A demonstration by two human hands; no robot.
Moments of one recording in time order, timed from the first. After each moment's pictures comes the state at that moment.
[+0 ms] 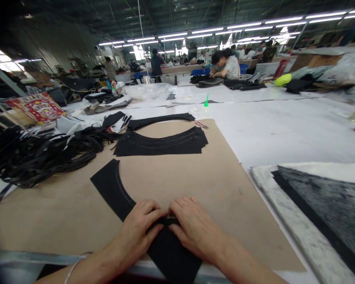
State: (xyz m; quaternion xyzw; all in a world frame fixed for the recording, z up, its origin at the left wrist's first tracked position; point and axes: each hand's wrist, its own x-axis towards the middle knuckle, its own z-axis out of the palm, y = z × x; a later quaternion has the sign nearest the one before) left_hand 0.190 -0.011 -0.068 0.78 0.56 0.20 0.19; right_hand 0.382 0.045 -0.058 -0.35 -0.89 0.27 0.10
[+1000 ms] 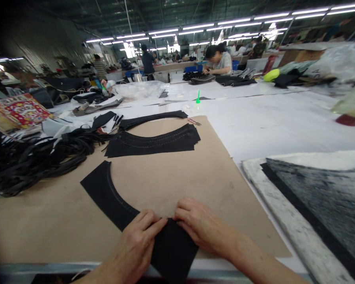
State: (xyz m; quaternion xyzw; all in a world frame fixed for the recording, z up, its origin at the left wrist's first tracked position) left_hand 0.209 -0.029 -0.079 0.82 0.50 0.19 0.20; right_hand 0.419 0.054 -0.064 -0.25 -0.91 0.31 0.12
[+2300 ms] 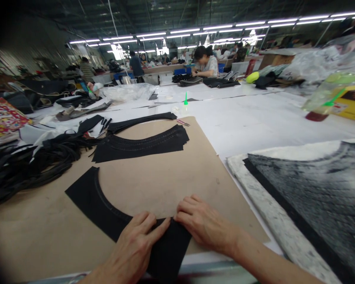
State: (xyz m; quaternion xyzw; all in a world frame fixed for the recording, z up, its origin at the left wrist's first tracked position) left_hand 0.227 -0.021 -0.077 0.87 0.47 0.07 0.07; right_hand 0.451 0.052 -0.071 -0.23 -0.95 0.17 0.12
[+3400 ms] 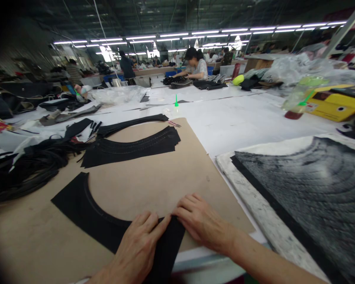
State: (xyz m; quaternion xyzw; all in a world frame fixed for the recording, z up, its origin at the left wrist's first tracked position) left_hand 0.248 -0.014 -0.082 0.88 0.46 0.07 0.06; right_hand 0.463 0.041 -0.069 -0.30 -0.93 0.15 0.16
